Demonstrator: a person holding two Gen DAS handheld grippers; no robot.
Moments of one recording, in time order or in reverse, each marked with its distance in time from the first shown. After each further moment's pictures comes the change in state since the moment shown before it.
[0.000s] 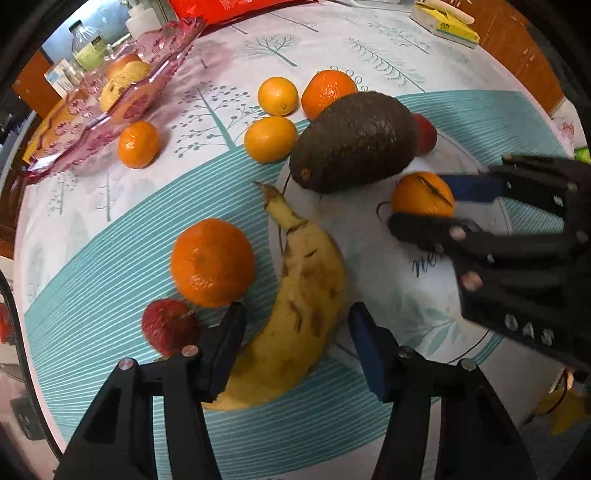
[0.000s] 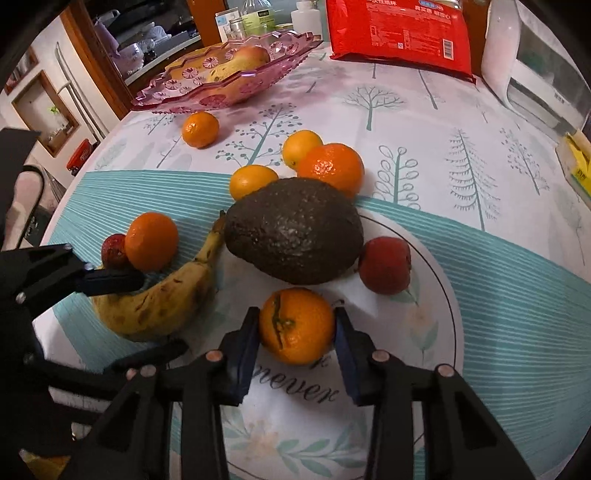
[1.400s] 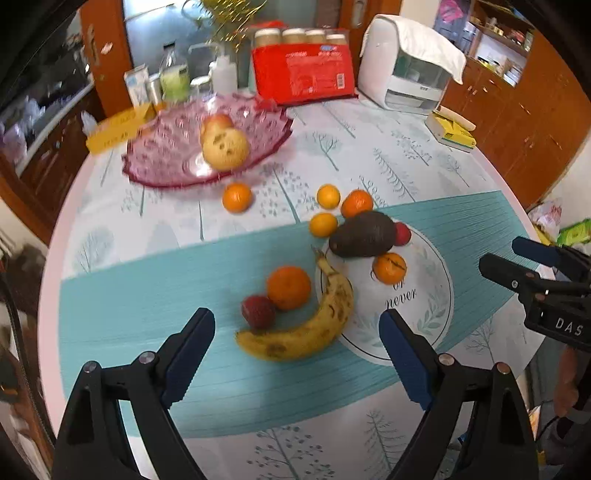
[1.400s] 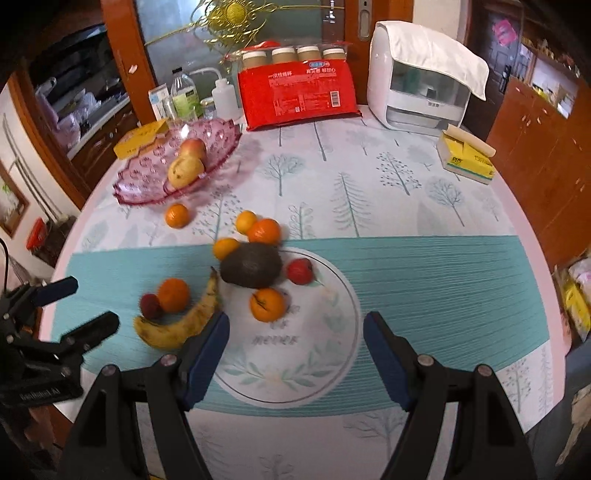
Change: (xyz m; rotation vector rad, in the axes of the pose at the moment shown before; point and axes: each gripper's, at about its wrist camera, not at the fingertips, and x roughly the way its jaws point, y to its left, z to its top) left arm -0.128 0.057 -0.046 -0.204 -0.263 -0.054; right arm -0.138 0.018 -0.019 0.232 -0.134 -0.251
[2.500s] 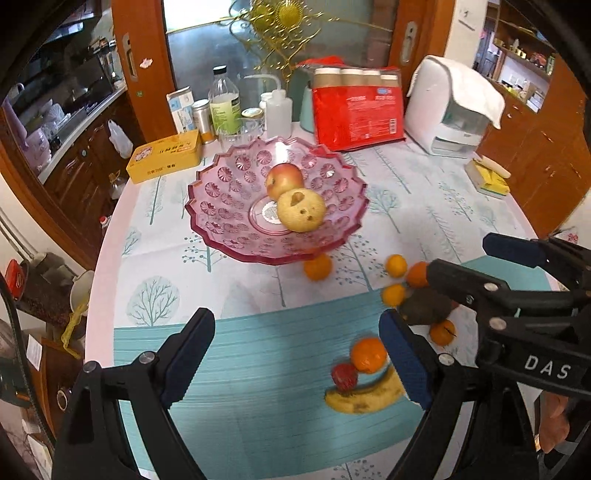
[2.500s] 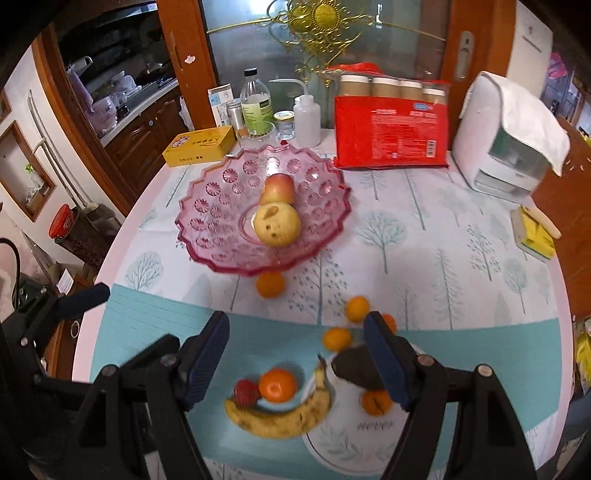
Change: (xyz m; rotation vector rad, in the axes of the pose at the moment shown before) left arm -0.034 0.082 0.075 -0.024 -0.074 0.073; right arm 0.004 0.132 0.111 -0.090 -0.011 0.094
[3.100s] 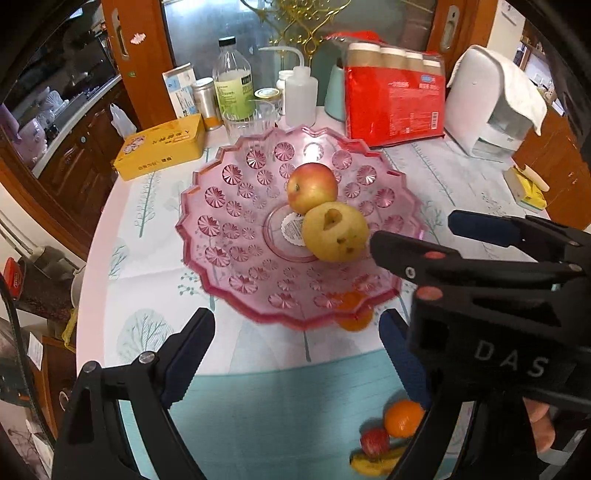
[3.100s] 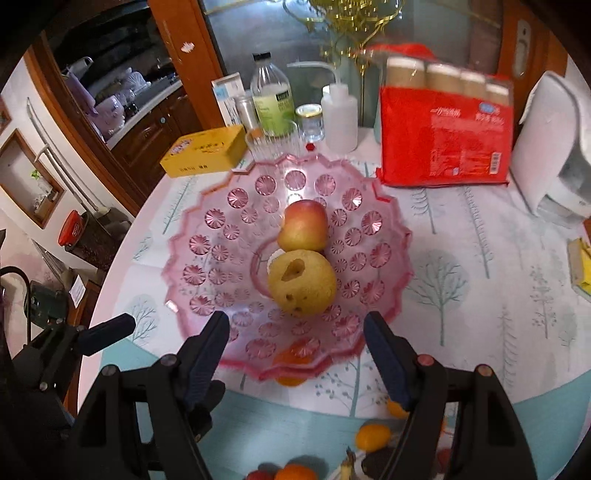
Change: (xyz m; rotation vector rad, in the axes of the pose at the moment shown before) left arm 0.090 0.027 0.061 -0.036 0.081 0.040; right arm 0.105 0.016 0.087 -0.020 0.042 0.106
